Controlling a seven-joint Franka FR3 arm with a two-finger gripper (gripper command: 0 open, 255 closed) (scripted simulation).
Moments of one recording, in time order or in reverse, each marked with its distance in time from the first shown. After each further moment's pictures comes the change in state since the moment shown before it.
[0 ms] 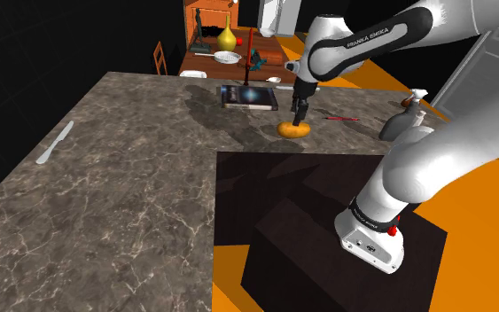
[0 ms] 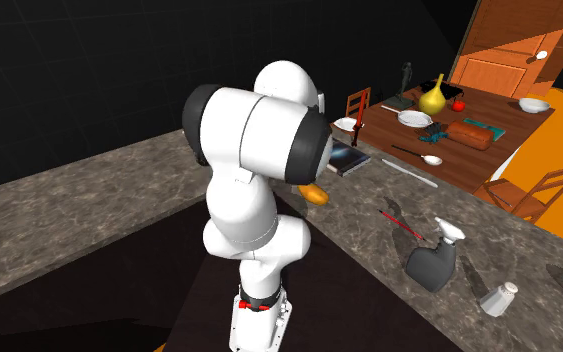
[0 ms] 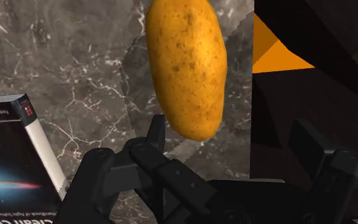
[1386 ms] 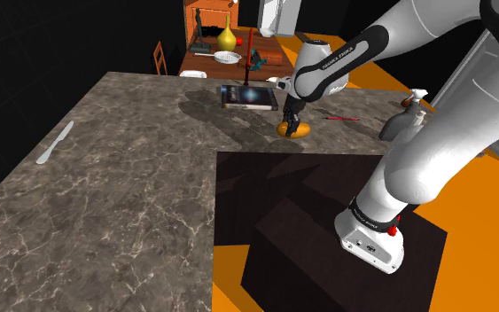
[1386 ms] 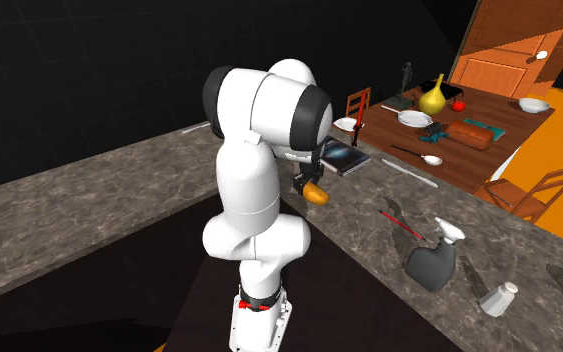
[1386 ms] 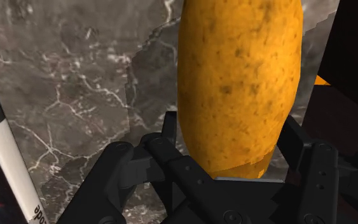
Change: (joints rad) arm 0.056 0.237 -0.084 -0.012 0.040 0.269 -0.179
